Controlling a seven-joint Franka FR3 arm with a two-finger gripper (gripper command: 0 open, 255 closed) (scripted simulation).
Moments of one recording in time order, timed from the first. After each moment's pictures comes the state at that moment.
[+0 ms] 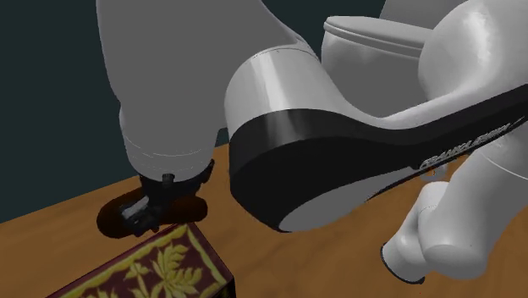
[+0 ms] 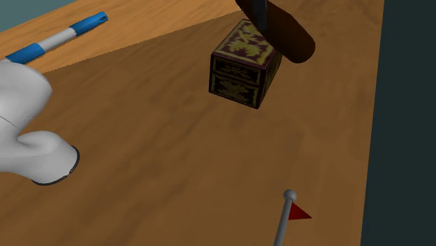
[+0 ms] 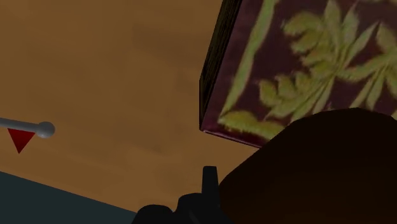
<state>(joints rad) 0.36 0.03 0.74 -1.80 -0.25 1.95 0.85</state>
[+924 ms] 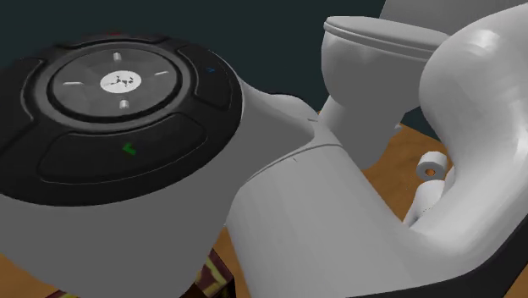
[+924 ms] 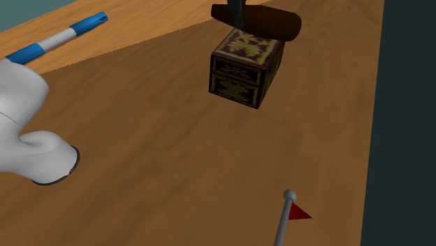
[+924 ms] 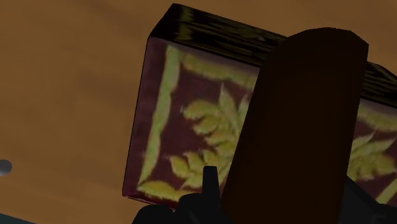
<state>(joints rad) 0.47 0.11 0.82 -1.81 -0.35 1.96 1.08</state>
